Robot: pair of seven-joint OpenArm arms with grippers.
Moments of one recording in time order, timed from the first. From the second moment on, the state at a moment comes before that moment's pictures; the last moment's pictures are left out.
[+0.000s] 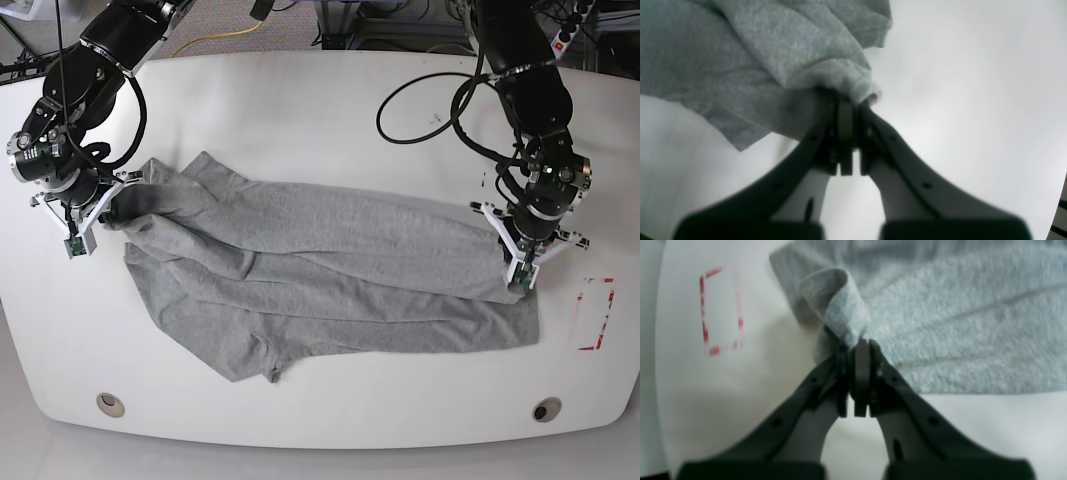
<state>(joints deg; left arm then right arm) -1.5 -3.8 -19.5 104.4 8.1 -35.6 50.7 3.4 10.2 37.2 107.3 21.8 41.0 -82.0</state>
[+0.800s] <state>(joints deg) 21.7 -5.4 -37.5 114.2 7.3 -43.2 58.5 -18.4 9.7 44.4 110.7 39.9 41.0 -83.5</state>
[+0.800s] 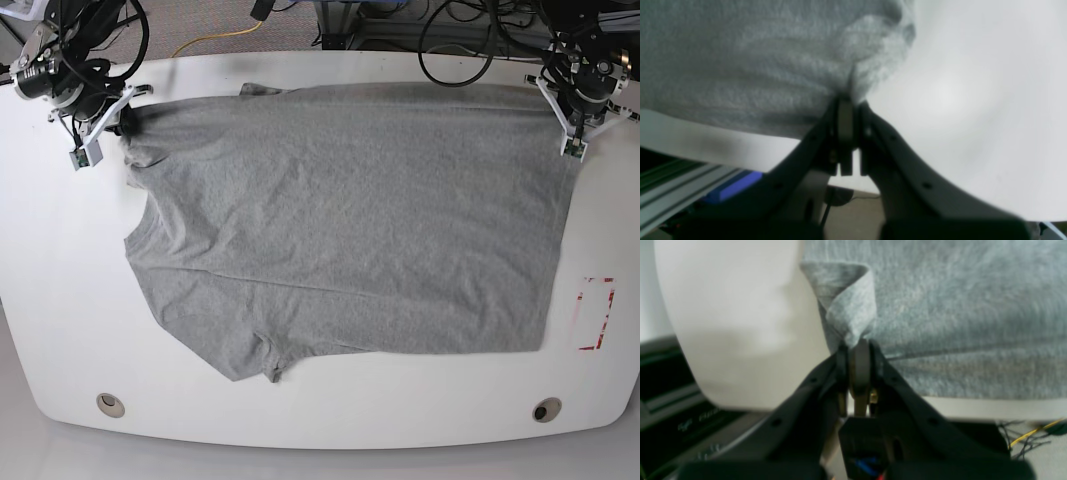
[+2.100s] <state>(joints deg) 9.7 -5.2 -45.5 113.9 7.3 -43.2 58.8 -21.3 4.0 47.1 110.6 50.0 41.0 -83.7</state>
